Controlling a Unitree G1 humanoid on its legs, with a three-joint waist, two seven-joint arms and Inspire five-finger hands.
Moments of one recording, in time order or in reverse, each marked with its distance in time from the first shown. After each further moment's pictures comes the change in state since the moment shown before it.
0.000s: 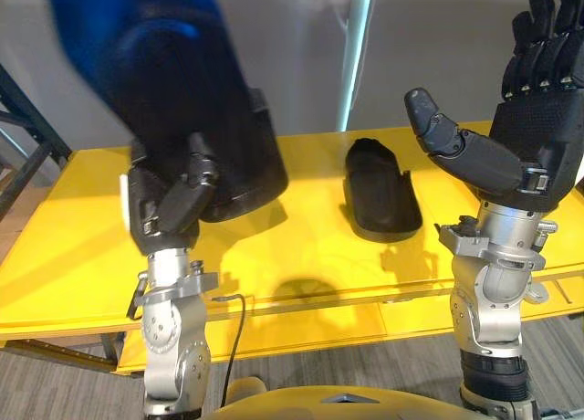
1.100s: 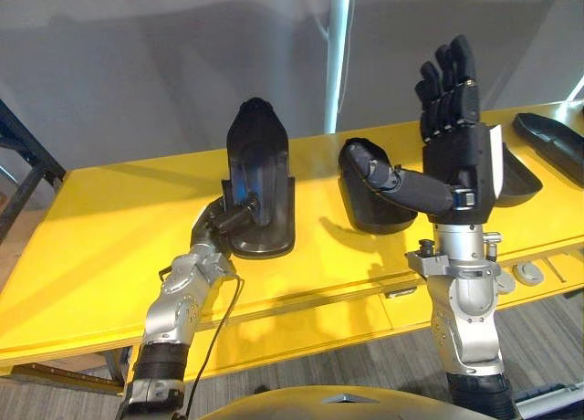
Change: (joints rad) left arm -0.324 0.117 0.072 0.640 -0.155 0.495 -0.083; right arm 0.087 0.043 0.144 0.073 0.069 0.108 0.148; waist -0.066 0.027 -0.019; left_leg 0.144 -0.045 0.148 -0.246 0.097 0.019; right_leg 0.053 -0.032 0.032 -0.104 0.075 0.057
